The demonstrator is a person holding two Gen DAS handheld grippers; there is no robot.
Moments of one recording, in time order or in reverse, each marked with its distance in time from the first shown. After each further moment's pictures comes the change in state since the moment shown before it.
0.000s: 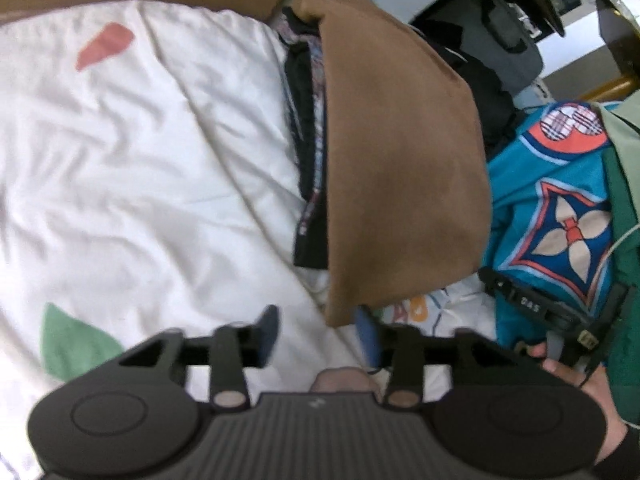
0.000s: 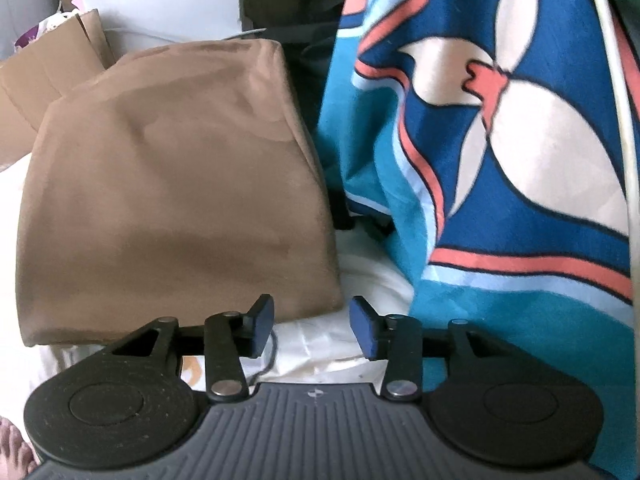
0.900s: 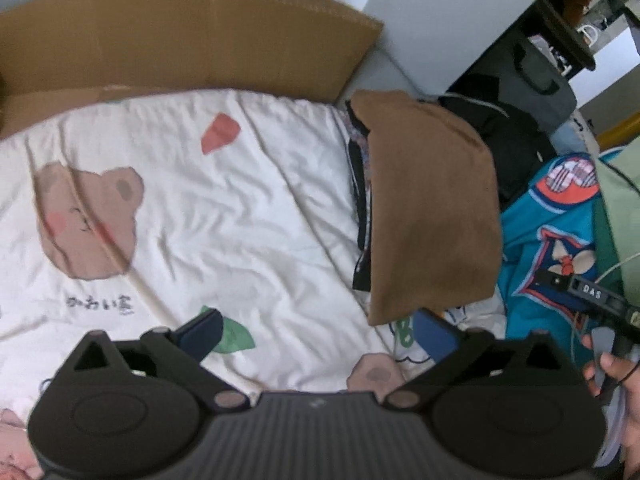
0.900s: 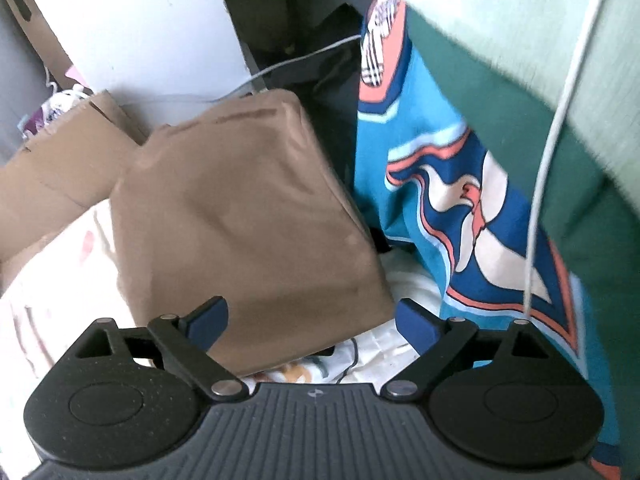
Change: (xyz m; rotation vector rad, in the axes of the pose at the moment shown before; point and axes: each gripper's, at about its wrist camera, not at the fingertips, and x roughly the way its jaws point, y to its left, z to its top) left arm -0.168 -0.026 0.026 -0.038 -0.041 0.223; right arm -0.086 0.015 0.086 0.179 0.124 0.097
